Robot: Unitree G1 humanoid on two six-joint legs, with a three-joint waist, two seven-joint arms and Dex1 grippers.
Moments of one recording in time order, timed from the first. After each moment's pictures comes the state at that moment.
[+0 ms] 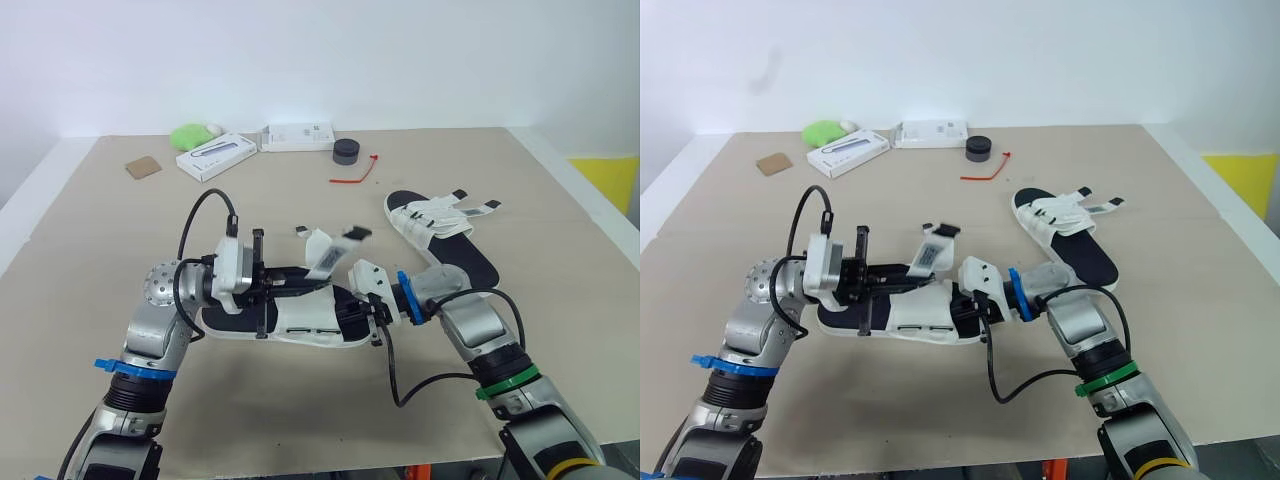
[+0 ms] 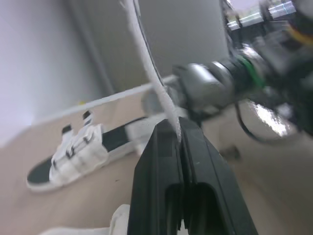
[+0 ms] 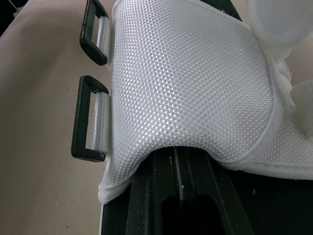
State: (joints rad) left arm -0.44 0.36 -0.06 -0.05 -0.40 -0.22 -1.40; right arm -0.55 -0.48 0.32 0.13 0.14 0.29 1.34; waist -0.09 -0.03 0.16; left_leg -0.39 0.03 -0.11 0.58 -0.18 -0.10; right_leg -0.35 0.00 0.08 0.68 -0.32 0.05
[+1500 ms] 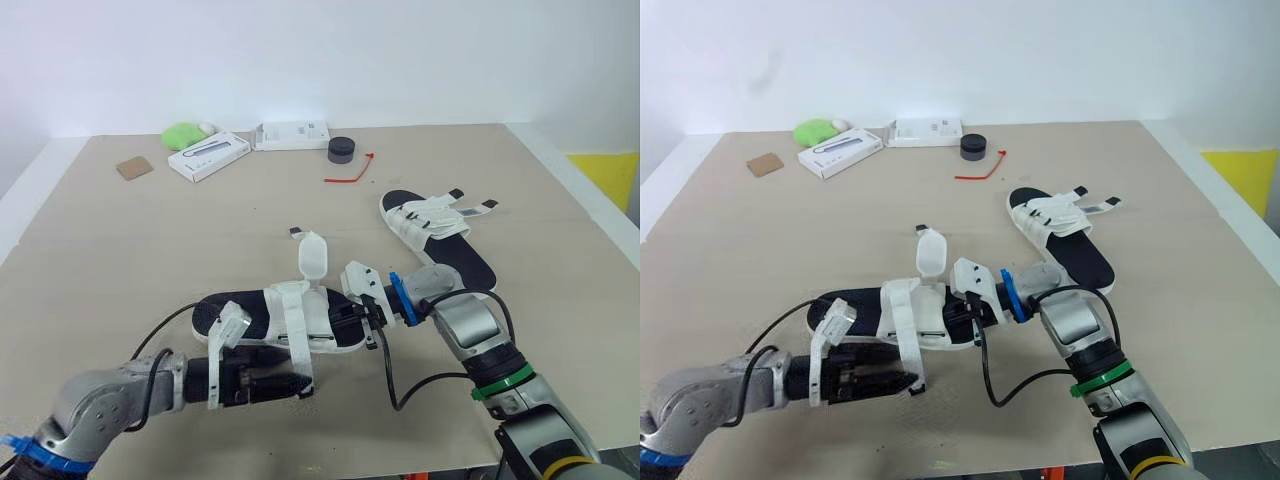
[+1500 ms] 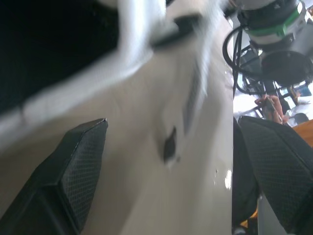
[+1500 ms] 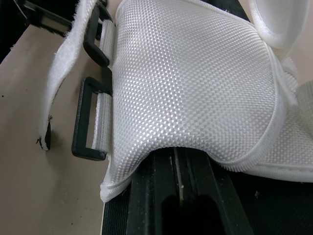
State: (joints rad) left arm -0.08 0.68 -0.13 -0.43 -1.14 0.94 -0.58; right arm -0.56 -0.47 0.35 0.08 0.15 0.36 1.36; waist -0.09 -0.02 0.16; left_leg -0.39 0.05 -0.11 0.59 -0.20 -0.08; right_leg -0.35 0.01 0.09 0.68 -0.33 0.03
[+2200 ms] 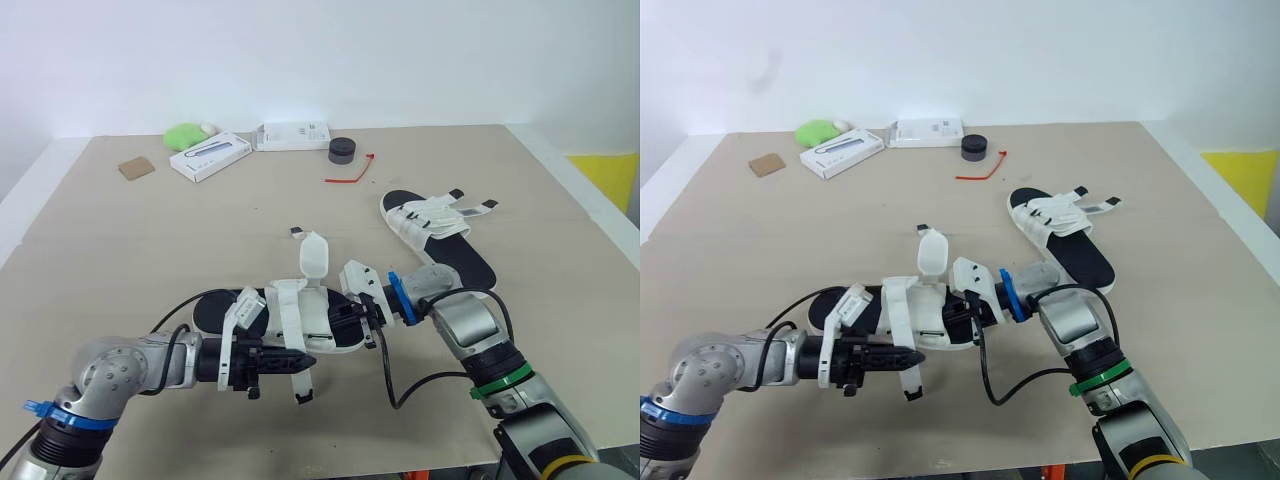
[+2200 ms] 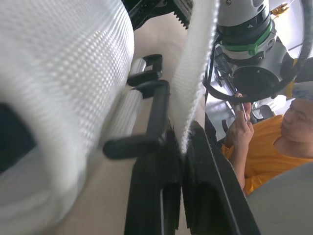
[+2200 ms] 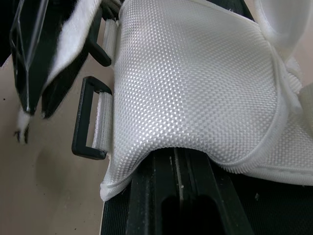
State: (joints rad) left arm -0.21 0.64 -0.05 -0.37 -1.26 1.17 -0.62; right arm -0.58 -0.46 0.35 0.10 0.15 0.37 1.36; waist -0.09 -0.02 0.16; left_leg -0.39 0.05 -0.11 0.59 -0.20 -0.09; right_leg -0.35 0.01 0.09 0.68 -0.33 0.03
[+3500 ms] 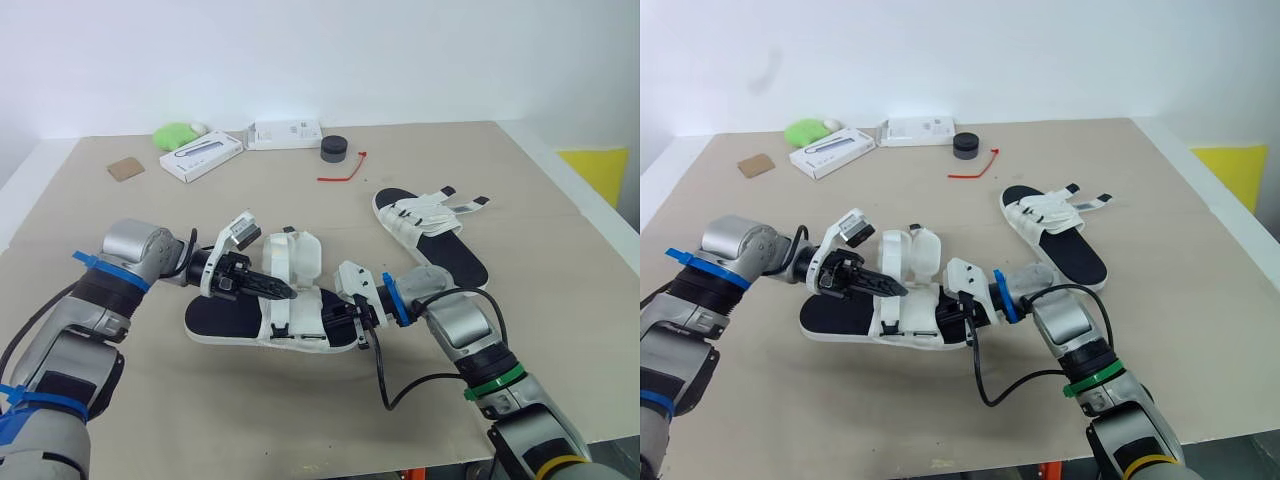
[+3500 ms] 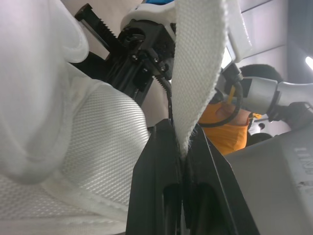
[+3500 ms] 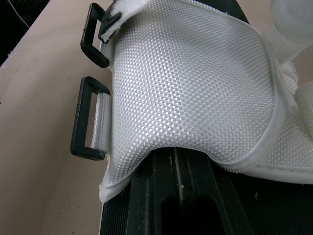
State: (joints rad) left arm -0.93 0.67 -0.40 0.43 -0.76 1.25 -1.47; right arm -0.57 -0.43 0.36 0.10 0.15 0.35 1.33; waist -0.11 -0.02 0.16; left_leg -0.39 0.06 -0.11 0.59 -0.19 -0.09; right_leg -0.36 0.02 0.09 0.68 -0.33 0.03
